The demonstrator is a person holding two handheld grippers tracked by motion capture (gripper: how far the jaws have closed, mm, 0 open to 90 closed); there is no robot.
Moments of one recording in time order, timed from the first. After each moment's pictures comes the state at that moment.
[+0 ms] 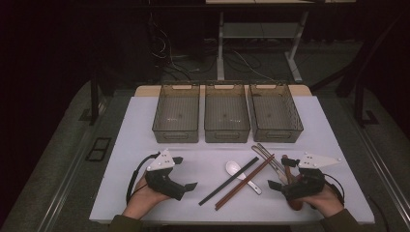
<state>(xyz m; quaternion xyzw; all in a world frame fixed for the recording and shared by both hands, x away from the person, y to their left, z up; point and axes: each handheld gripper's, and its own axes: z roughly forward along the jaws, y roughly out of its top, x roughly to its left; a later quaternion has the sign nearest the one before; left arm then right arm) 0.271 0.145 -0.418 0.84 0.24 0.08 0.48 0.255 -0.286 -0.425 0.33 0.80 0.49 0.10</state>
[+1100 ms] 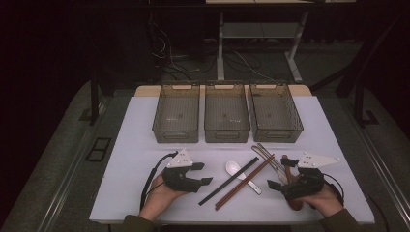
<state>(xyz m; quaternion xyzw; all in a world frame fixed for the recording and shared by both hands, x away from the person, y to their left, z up) 0.280 0.105 -0.429 0.85 0.24 0.05 0.48 0.256 -0.285 -0.426 0.33 0.80 0.49 0.10</state>
